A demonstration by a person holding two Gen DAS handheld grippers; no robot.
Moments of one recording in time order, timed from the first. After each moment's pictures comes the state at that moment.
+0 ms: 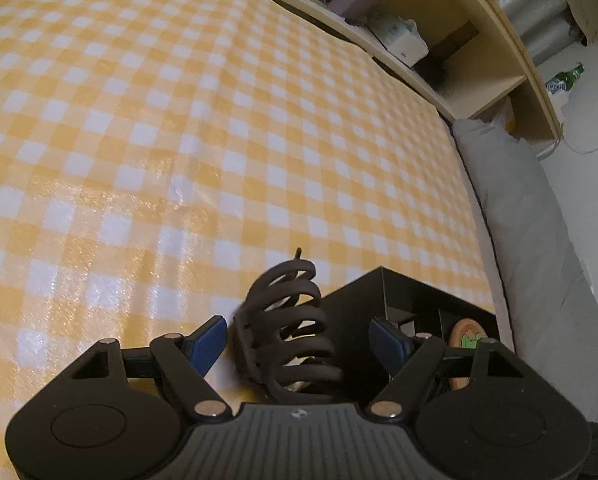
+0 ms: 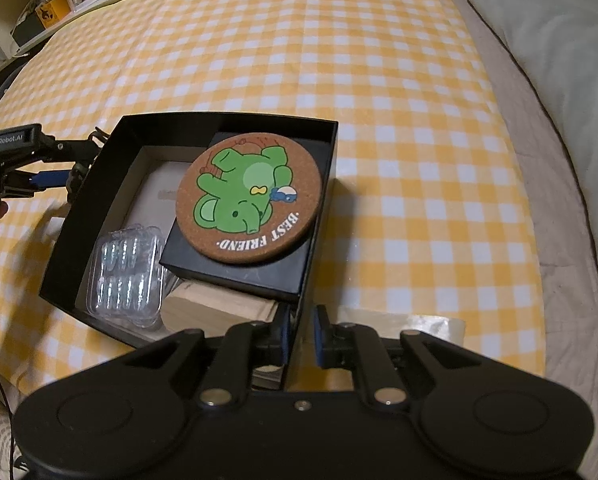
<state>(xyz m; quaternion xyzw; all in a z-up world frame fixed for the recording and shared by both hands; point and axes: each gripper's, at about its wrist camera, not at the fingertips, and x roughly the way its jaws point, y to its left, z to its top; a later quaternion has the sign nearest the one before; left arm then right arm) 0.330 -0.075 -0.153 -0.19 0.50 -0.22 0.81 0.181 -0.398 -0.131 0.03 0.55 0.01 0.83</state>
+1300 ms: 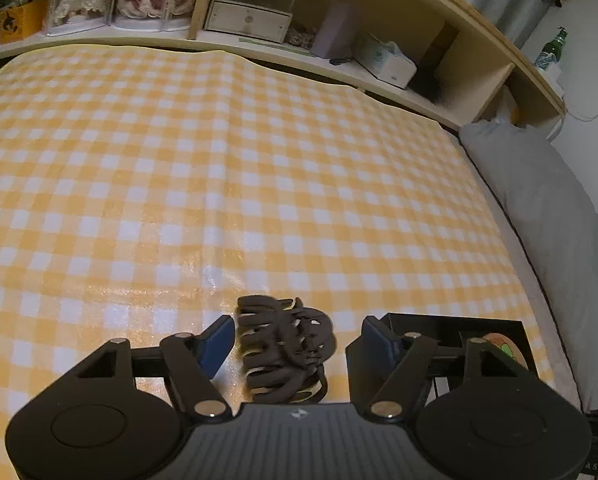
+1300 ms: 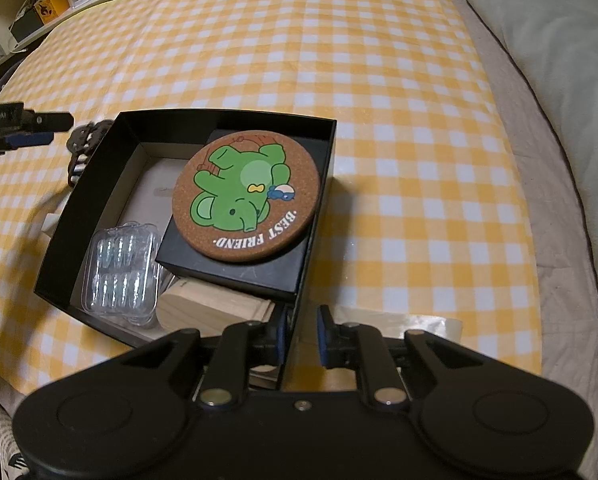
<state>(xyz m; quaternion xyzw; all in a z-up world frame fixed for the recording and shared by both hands) 0.338 -0.077 -0.105 -0.08 0.44 -0.19 0.87 0.182 -0.398 -0.132 0.03 0.55 0.00 0.83</state>
